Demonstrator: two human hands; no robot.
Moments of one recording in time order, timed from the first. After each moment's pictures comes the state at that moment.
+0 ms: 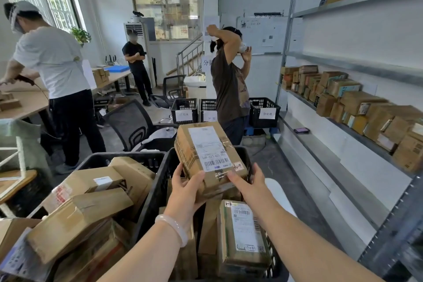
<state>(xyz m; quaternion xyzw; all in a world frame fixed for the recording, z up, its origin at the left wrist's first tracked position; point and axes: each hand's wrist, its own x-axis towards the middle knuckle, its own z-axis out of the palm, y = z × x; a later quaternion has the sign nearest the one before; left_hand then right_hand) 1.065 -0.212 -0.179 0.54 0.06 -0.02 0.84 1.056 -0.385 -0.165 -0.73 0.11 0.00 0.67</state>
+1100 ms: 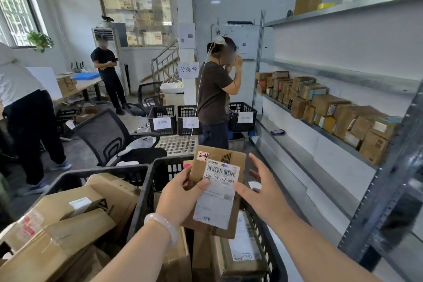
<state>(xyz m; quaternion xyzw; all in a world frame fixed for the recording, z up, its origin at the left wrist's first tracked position) 1.089 -0.197 -0.157 0.79 -0.09 -0.01 0.60 1.047 -0.407 -0.157 -0.83 0.01 -0.17 0.53</state>
